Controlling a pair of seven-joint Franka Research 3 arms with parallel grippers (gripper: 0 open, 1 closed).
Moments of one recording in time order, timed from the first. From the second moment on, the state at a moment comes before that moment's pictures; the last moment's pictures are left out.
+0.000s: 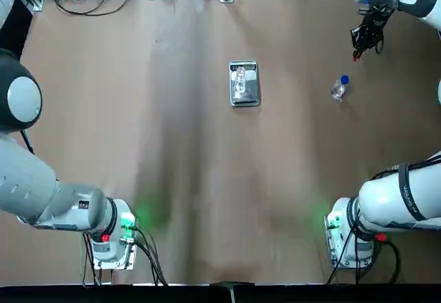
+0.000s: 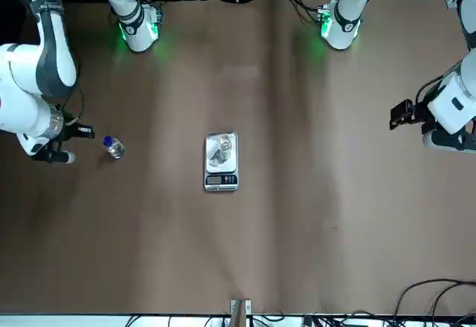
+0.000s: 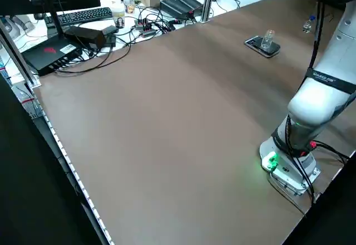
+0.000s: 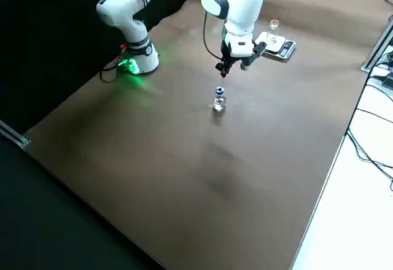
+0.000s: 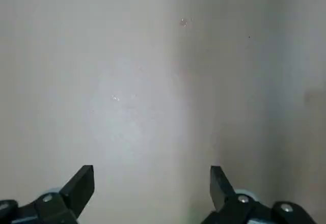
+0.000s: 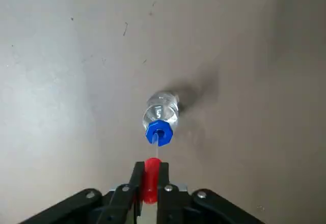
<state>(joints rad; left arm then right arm) -0.06 0.12 -0.01 -1.54 -0.02 1.61 0.05 -0.07 0.12 -0.02 -2.01 0.02 1.90 -0.03</state>
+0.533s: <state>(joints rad) -0.05 0.12 -0.01 -1.54 -0.02 1.61 0.06 -0.06 0.12 -0.02 -1.94 0.02 1.81 -0.03</state>
